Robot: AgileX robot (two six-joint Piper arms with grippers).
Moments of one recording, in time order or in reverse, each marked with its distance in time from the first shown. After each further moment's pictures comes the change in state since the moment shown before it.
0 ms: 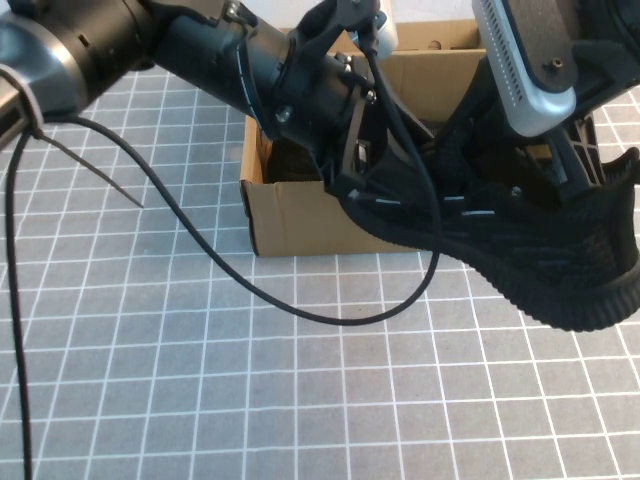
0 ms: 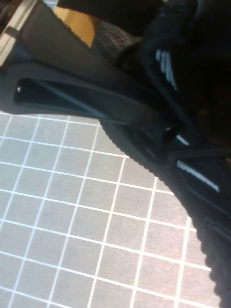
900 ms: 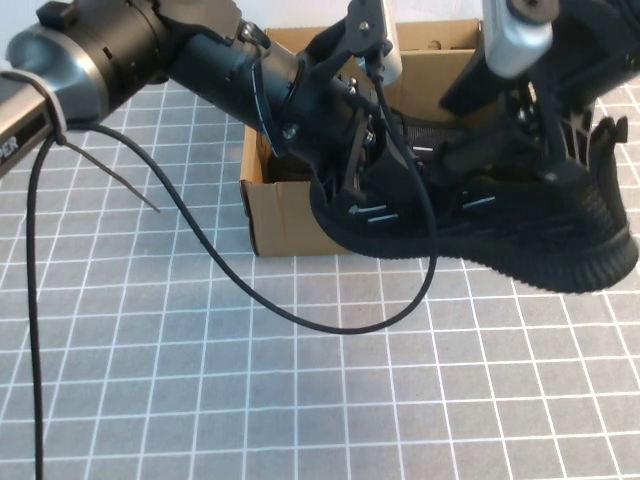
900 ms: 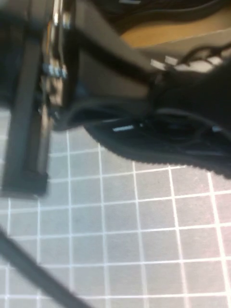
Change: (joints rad) right arm -0.005 0.000 -0.023 -0.013 -0.004 0.336; left arm -0.007 0.035 0.000 0.026 -0.002 0.009
